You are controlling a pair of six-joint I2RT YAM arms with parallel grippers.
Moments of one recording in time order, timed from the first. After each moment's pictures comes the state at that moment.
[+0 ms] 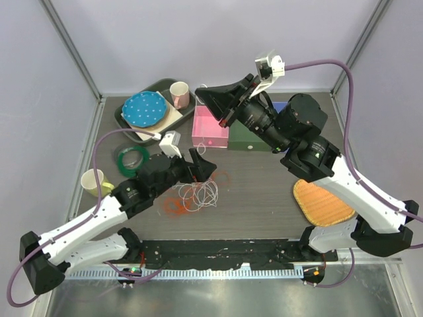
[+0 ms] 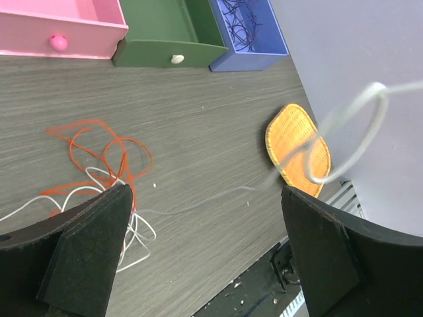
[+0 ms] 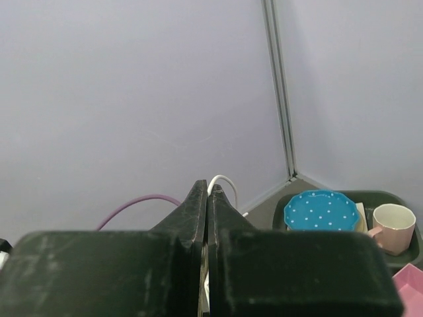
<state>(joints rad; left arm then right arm) -0.86 0.90 0.76 -0.14 -0.16 -0.74 1.01 1.30 1.70 -0.04 0.08 0.24</state>
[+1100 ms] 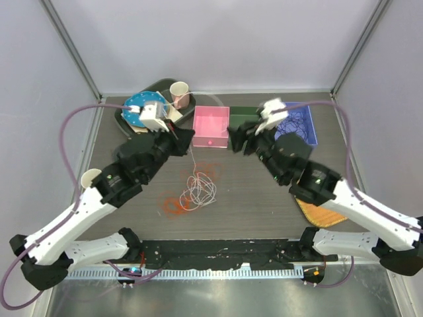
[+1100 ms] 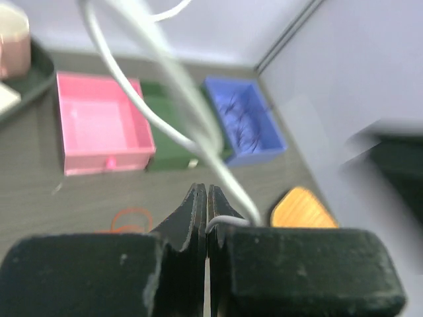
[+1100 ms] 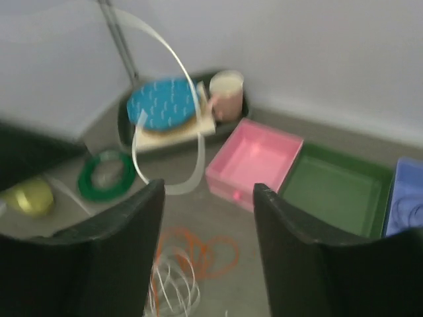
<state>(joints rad) -0.86 0.99 1.10 -0.27 -0.36 -0.56 1.01 1.07 1.35 -0.16 0.55 0.13</state>
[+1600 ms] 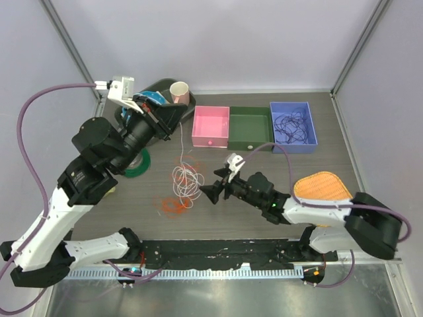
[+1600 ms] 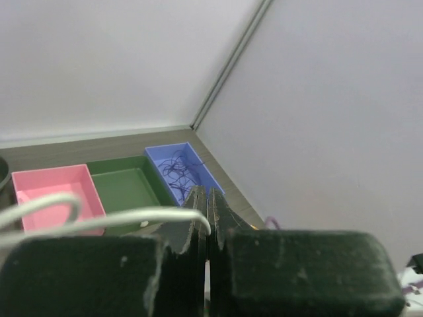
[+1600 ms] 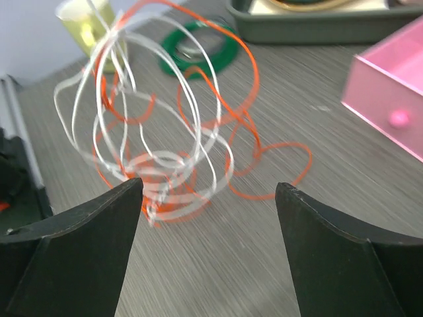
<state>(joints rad) -0.86 0.99 1.50 -0.35 -0.25 -0.45 1.01 1.18 0.42 0.64 0.08 0.16</state>
